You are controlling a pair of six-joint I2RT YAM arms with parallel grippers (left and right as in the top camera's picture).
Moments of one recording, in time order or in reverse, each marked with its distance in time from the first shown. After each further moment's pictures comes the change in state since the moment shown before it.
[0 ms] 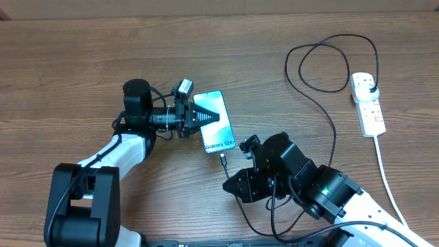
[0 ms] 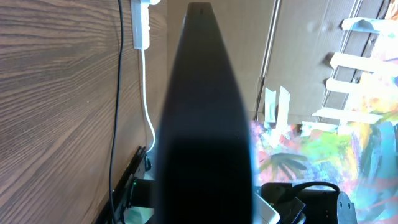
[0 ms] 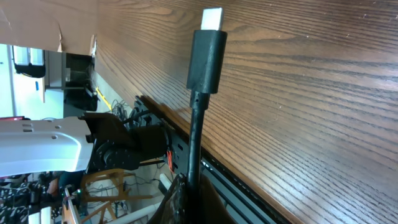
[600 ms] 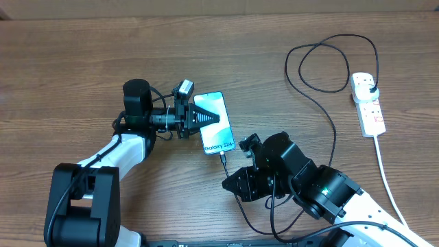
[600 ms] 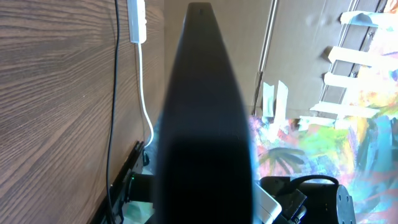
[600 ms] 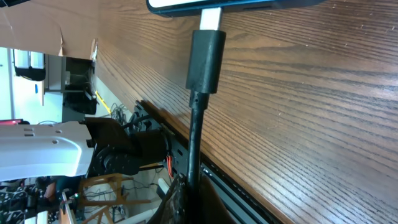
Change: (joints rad) left arm 0.000 0.000 0.000 0.000 0.026 -0.001; right arm 0.000 0.000 0.000 0.019 0.015 0.000
